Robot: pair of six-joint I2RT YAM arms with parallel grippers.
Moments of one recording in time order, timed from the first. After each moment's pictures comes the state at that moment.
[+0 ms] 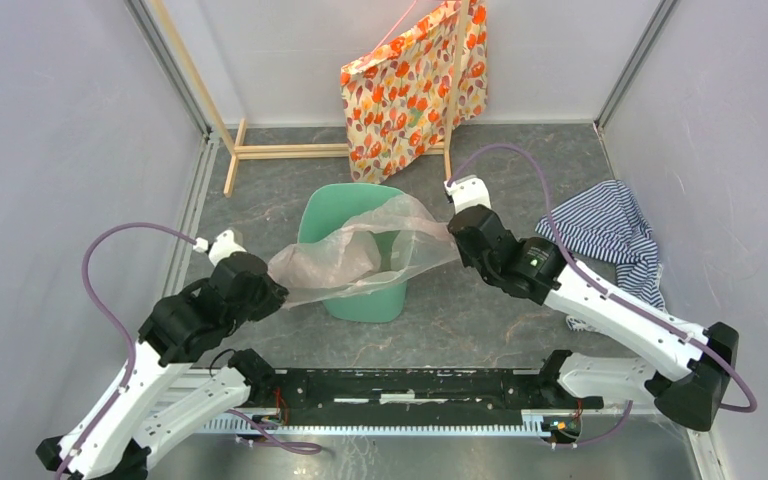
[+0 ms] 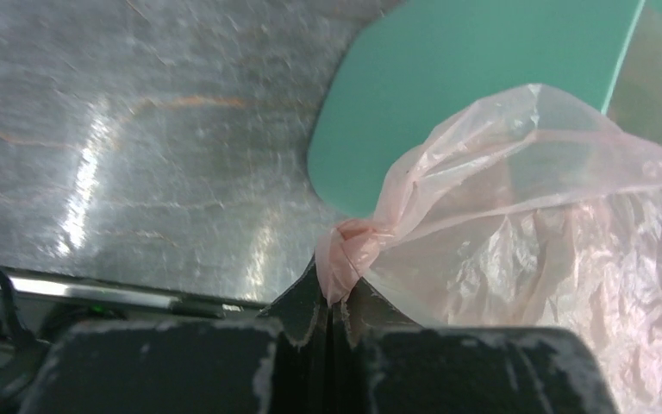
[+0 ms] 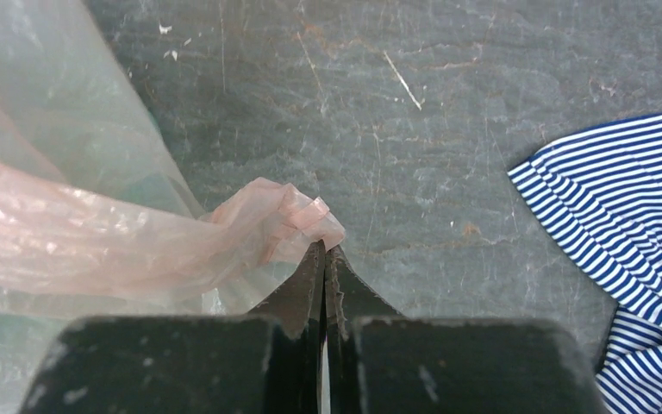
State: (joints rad) left arm -0.68 0.61 0.96 -1.20 -0.35 -1.04; right arm 0.90 1.14 1.08 -0.70 0.59 0.25
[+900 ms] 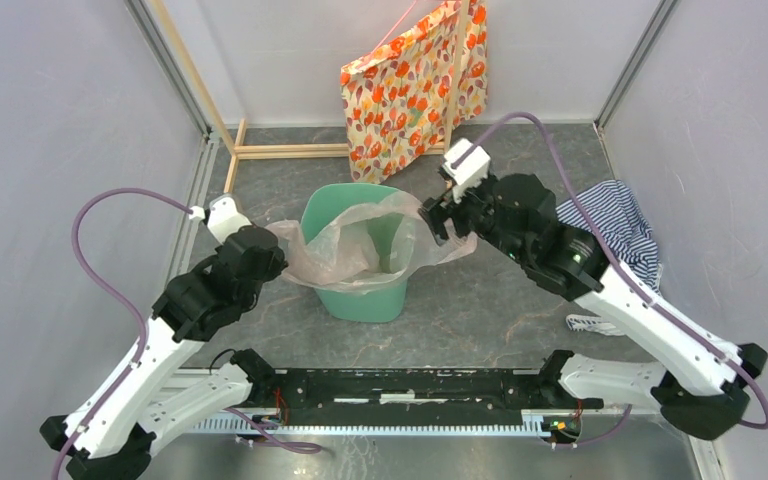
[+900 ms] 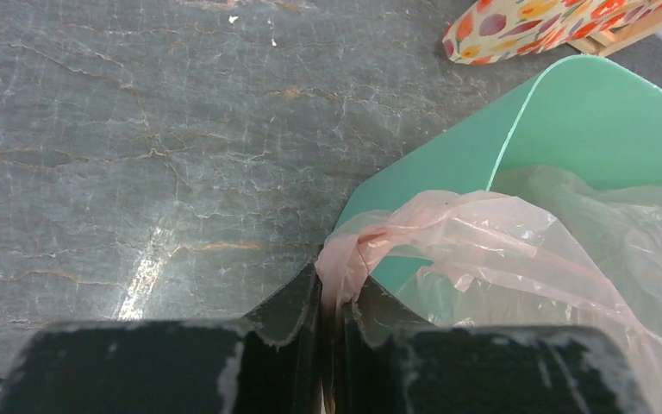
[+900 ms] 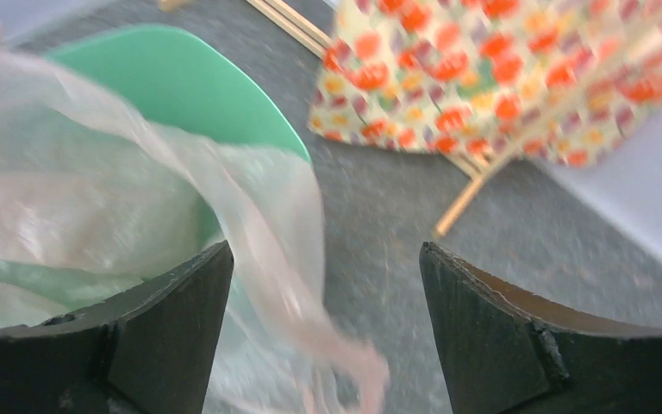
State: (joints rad) left arm -0.68 0.75 1.04 -1.00 -0.67 -0.88; right arm 0.88 1.05 1.25 -0.46 0.25 -0.11
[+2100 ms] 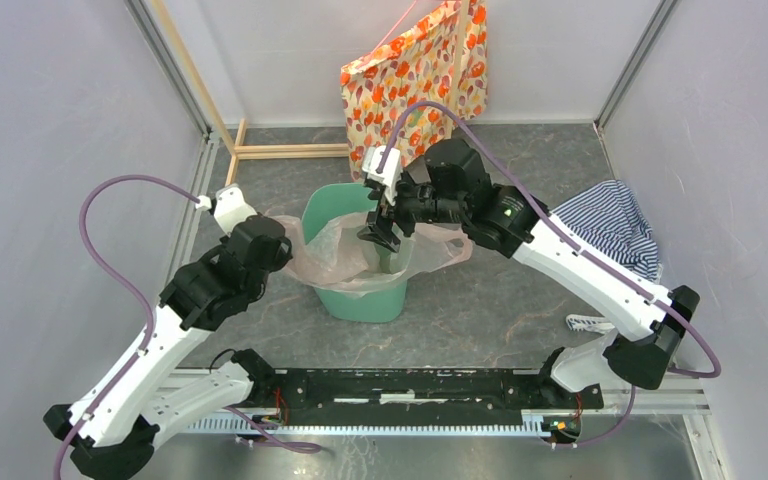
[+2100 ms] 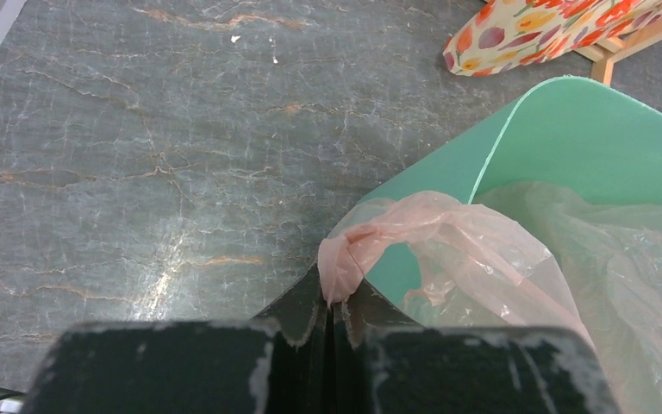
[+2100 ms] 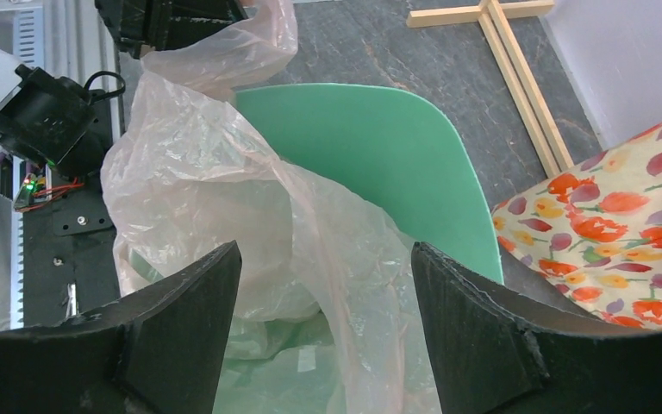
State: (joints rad) left arm -0.68 0.81 1.08 -0.98 -0.70 -0.84; right arm 0.89 1.43 1.56 -0.49 -0.36 -0.29
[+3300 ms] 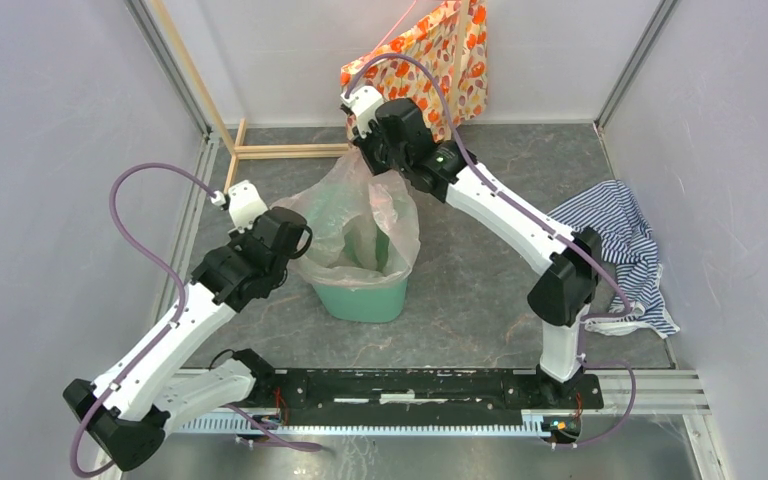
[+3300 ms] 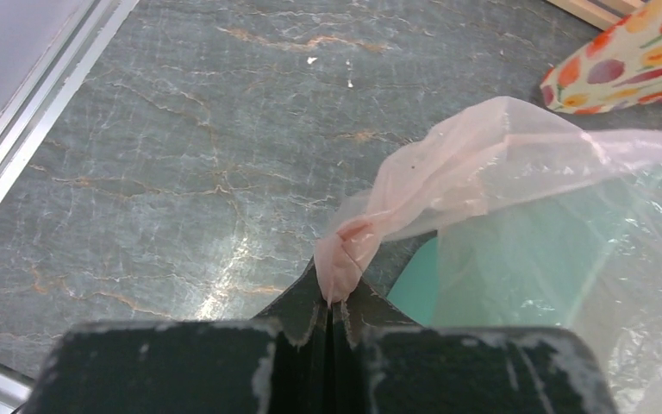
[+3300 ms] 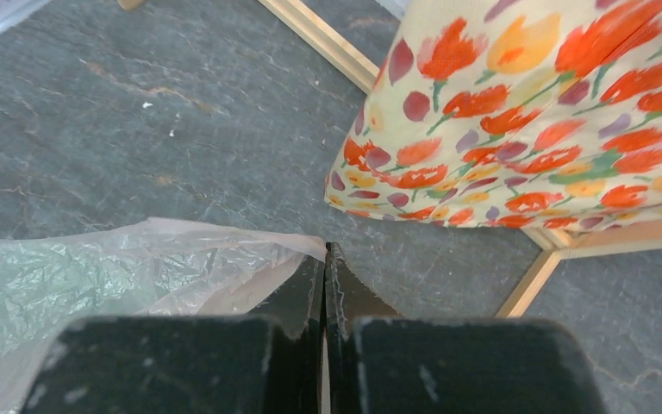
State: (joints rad) left arm -0.64 0.94 1.02 -0.92 -0.84 -0.84; right arm 0.79 1.89 1.95 -0.47 0.11 -0.11
